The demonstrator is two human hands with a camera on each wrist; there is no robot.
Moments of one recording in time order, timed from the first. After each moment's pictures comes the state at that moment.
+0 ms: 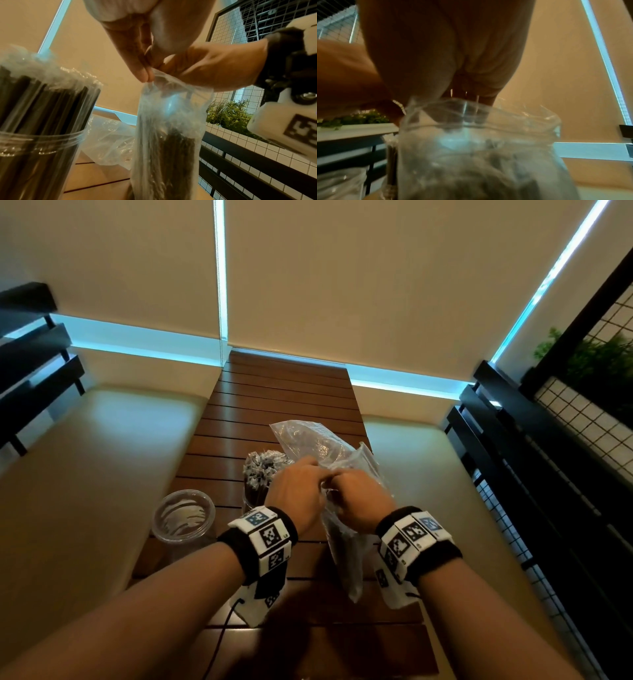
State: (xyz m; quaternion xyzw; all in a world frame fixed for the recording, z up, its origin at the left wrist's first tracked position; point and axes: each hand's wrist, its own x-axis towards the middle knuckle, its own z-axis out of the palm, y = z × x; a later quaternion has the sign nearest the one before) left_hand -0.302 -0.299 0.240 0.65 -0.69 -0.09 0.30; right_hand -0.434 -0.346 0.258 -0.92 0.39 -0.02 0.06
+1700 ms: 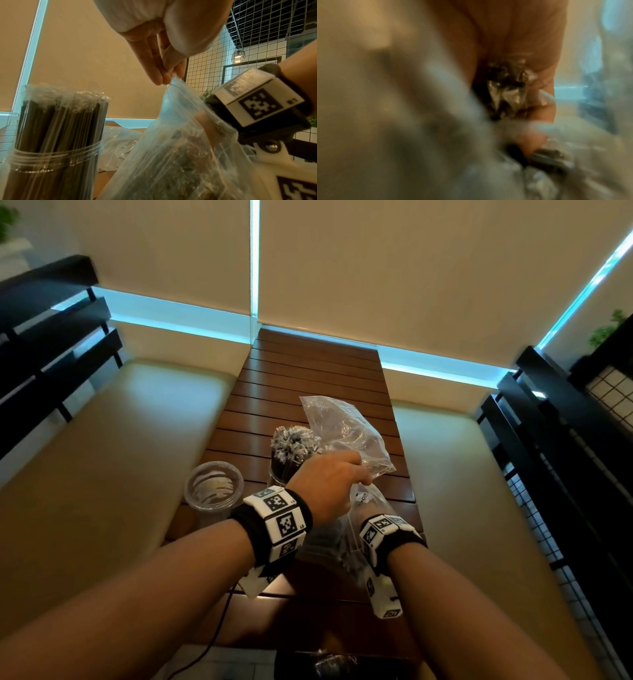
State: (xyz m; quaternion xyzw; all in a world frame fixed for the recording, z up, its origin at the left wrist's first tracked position) left_hand -0.293 -0.281 0.239 0.56 -0.79 -0.06 0.24; right_hand -0.405 -0.333 0.190 -0.76 0.61 0.16 0.17
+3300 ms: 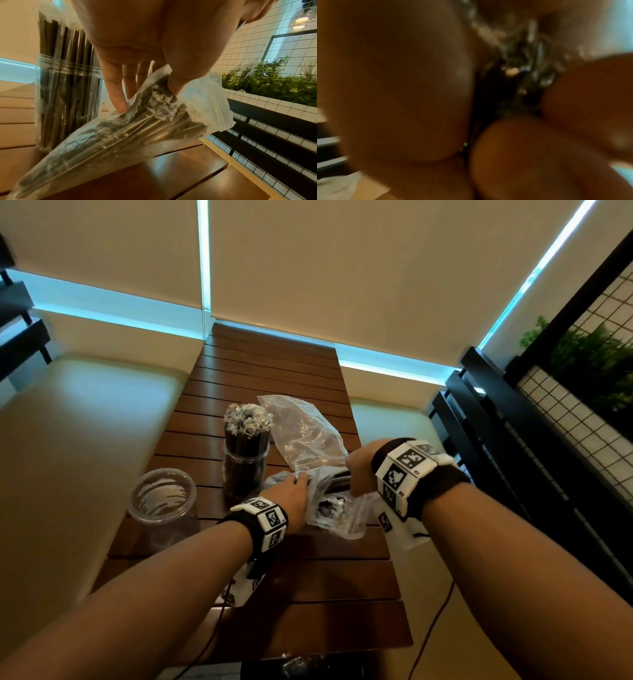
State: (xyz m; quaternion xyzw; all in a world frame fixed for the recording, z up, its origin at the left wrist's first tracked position) left_hand -0.306 -0.328 0.160 0.68 -0.69 -0.24 0.01; right_hand -0.422 -0.351 0.316 -0.77 0.51 0.39 0.01
